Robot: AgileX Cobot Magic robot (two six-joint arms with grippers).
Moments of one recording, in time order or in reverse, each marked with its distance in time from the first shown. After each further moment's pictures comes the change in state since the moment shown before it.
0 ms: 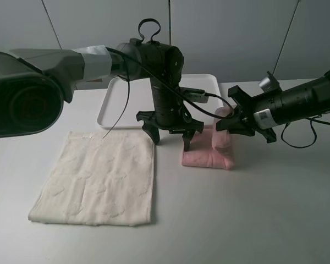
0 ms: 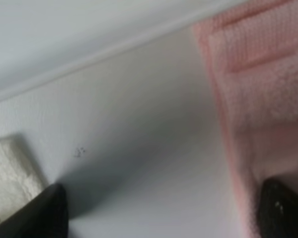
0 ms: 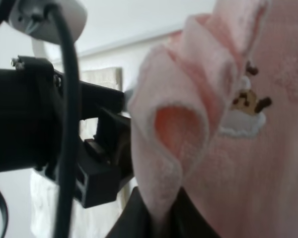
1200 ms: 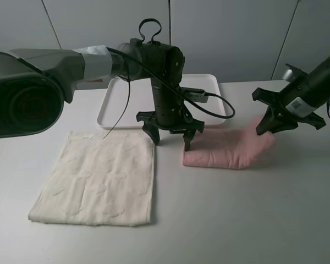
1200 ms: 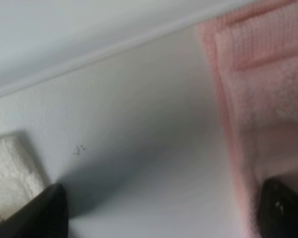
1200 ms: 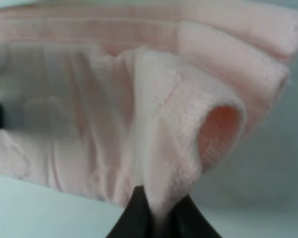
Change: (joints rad) left arm 0.000 0.000 0.000 0.006 0.000 -0.033; right arm -0.092 -0.037 -0.208 -0.804 0.059 0.626
